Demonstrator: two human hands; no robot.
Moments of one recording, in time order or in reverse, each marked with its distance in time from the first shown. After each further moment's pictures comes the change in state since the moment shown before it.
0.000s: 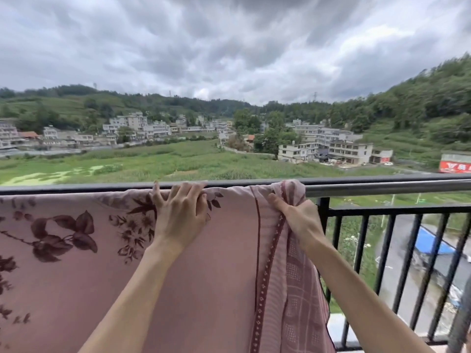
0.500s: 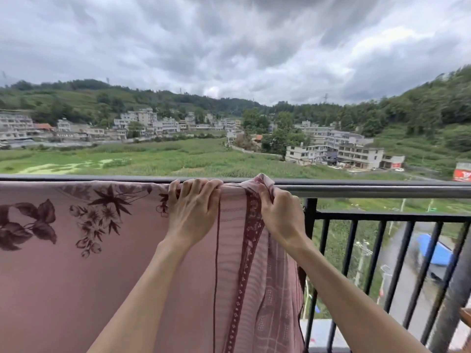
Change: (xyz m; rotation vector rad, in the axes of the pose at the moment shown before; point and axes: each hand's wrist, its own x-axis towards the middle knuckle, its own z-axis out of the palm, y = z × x) left_hand 0.013 0.024 0.046 0.026 0.002 0.035; right_hand 0.020 0.002 0.012 -0.568 0.074 -0.573
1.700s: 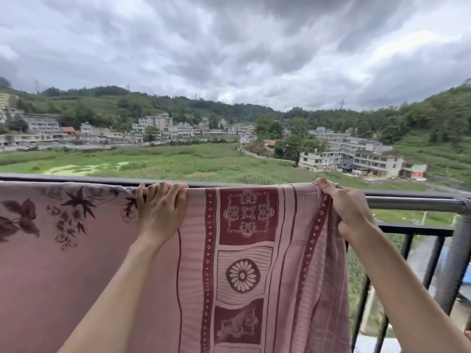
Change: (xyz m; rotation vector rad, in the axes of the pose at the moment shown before) left_hand 0.055 -0.108 0.037 0.081 0.025 -0.245; right_hand 0.097 0.050 0.001 0.796 -0.154 0.572
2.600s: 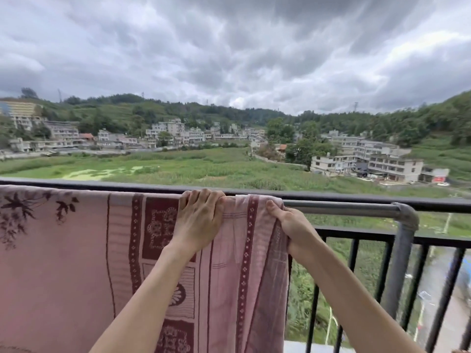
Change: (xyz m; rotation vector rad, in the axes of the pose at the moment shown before) left_hand -0.027 0.194 0.053 -0.010 -0.083 0.221; right_hand 0.039 0.038 -0.071 0.184 -0.343 0.243
